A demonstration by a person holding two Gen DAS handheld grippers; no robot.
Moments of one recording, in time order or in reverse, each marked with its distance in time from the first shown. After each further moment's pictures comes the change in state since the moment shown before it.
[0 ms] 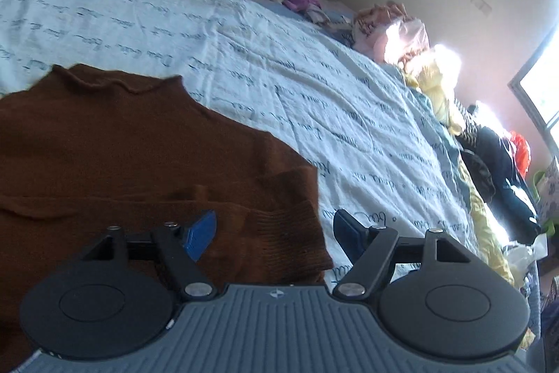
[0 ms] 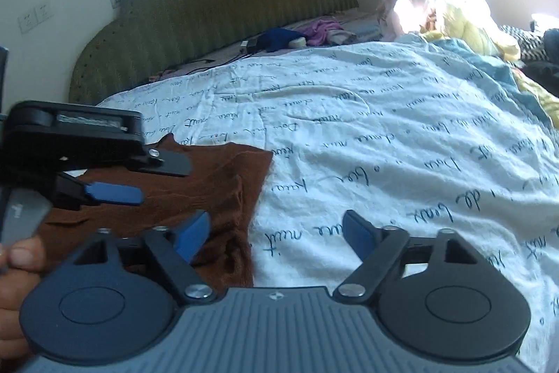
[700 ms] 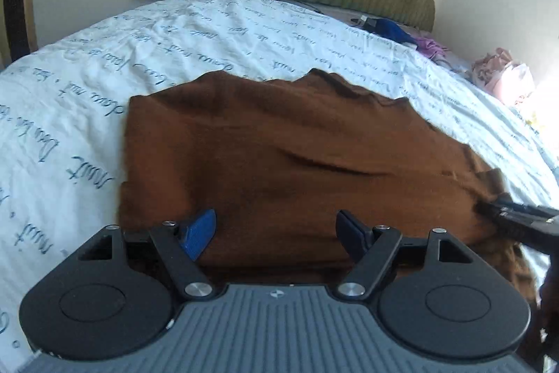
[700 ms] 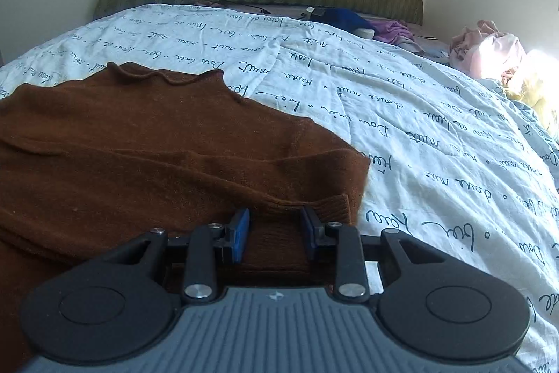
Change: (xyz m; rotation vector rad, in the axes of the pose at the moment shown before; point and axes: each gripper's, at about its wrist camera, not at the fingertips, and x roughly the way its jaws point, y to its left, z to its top) left arm -0.088 0.148 -0.080 -0.042 -0.159 0.403; right arm 0.093 0.081 -0.006 -0.354 0.106 -0.042
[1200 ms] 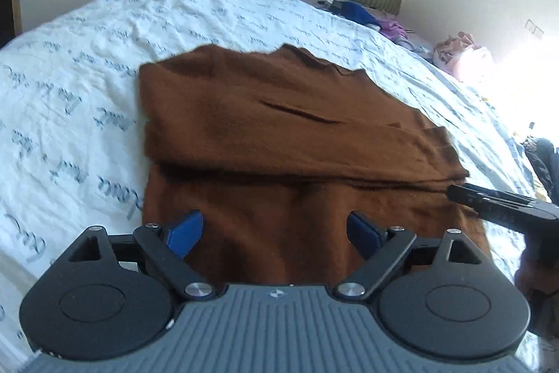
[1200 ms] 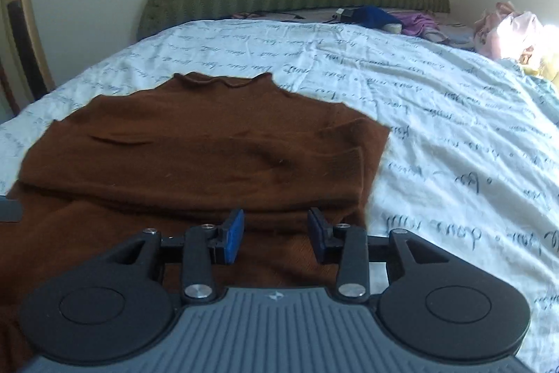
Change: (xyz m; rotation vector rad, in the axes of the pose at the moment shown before) left arm -0.061 0.021 -0.036 0.006 0.087 -0.185; right arm -0.069 -0.003 -0.036 0.055 -0.009 0.223
